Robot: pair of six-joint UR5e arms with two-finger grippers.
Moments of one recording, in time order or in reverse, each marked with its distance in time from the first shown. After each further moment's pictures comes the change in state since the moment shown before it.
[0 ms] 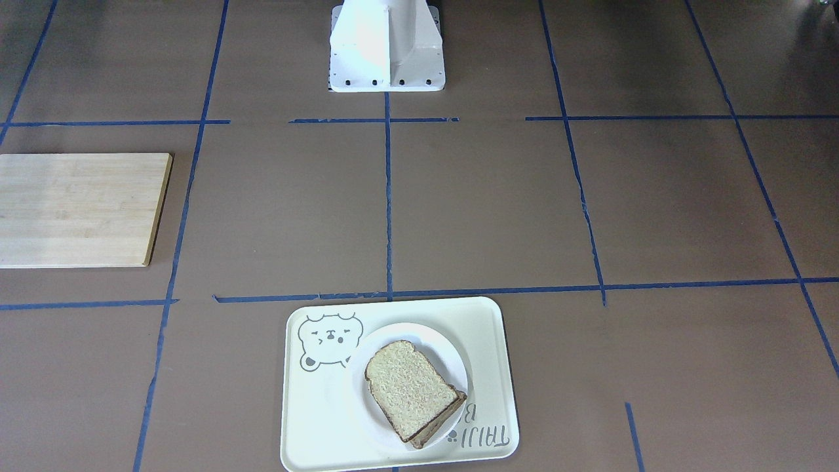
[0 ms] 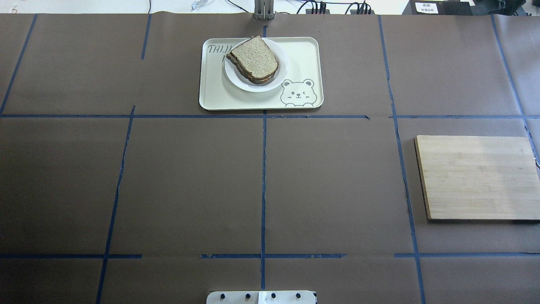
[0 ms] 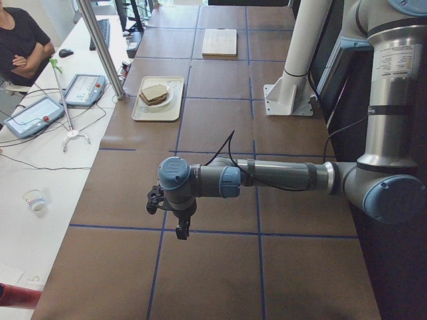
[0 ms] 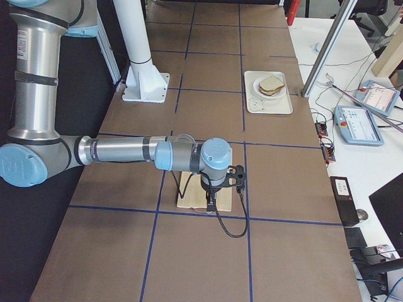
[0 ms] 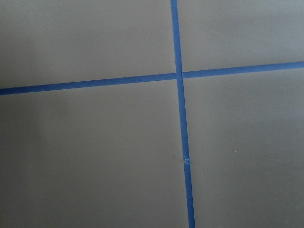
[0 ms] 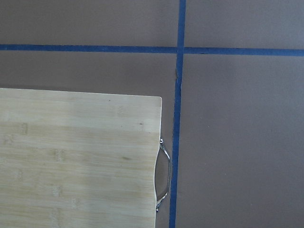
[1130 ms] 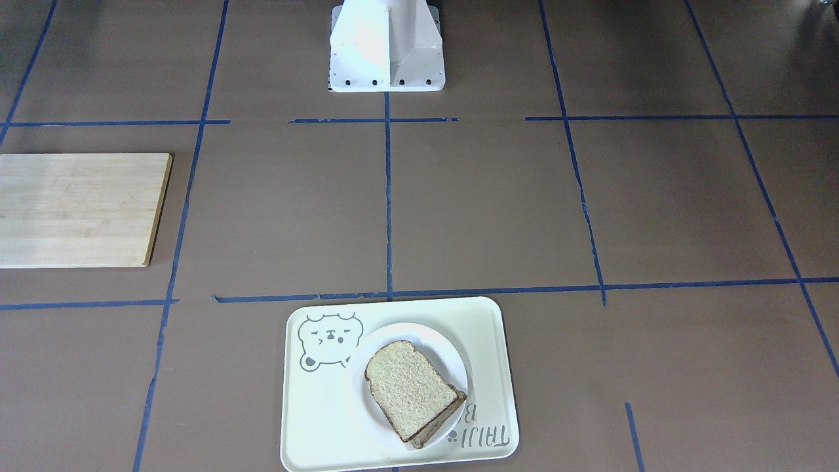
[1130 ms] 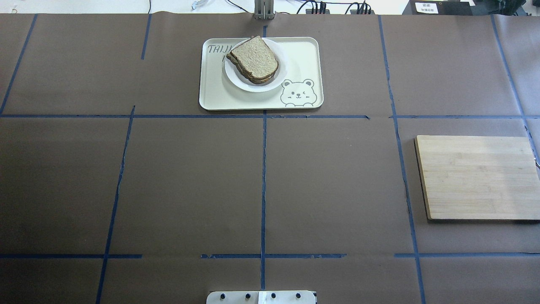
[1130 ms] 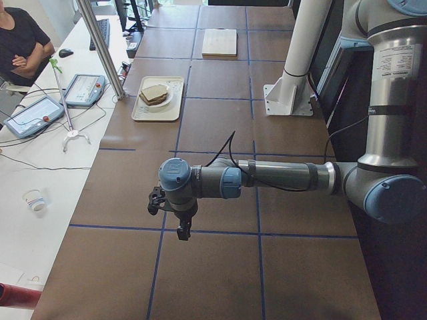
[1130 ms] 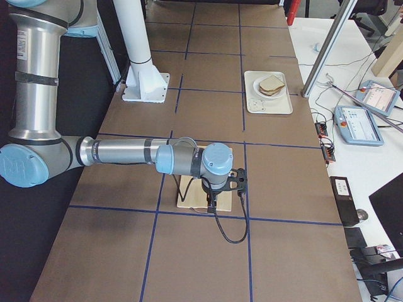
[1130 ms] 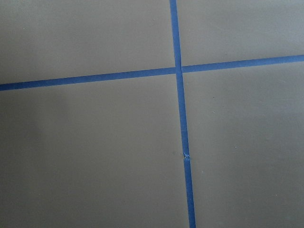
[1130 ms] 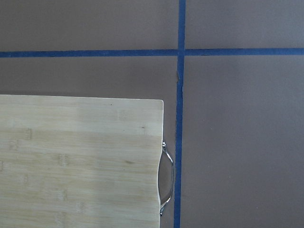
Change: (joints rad) left arm 0.000 0.006 -0.002 0.001 -0.003 0.006; right arm 0.015 0.016 -0.031 0.003 0.033 -0.001
